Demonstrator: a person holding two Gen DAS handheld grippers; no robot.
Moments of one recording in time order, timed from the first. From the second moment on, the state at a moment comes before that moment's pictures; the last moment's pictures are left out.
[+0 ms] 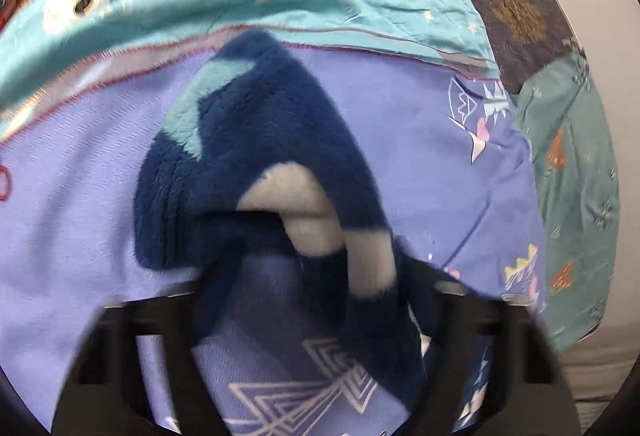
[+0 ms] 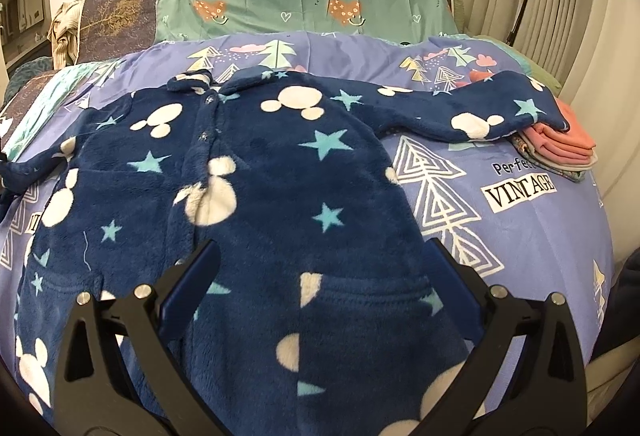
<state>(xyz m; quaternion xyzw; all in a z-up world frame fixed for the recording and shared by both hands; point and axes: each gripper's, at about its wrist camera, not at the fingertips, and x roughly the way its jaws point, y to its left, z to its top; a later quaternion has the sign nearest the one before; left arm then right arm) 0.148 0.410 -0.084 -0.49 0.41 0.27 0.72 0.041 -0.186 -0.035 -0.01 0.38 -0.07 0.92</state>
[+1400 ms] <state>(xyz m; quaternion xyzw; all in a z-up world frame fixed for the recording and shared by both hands) 0.161 0.124 -0.058 0.10 0.38 -0.05 0.92 0.172 -0.223 -0.043 0.11 0.41 0.10 0.90</state>
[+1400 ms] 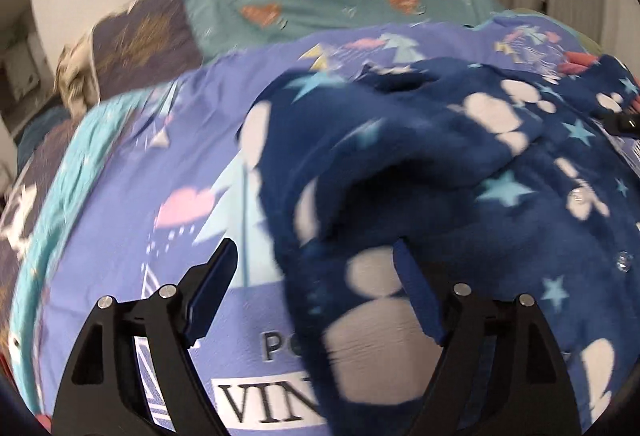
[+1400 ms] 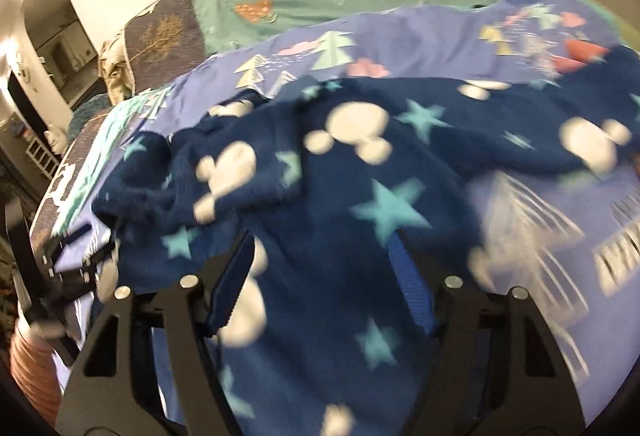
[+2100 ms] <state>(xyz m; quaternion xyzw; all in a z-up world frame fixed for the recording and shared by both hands) 0.200 0.110 -0.068 0.14 0.38 0.05 0.91 0.231 -0.245 -0.022 0.03 0.42 0.03 0.91</state>
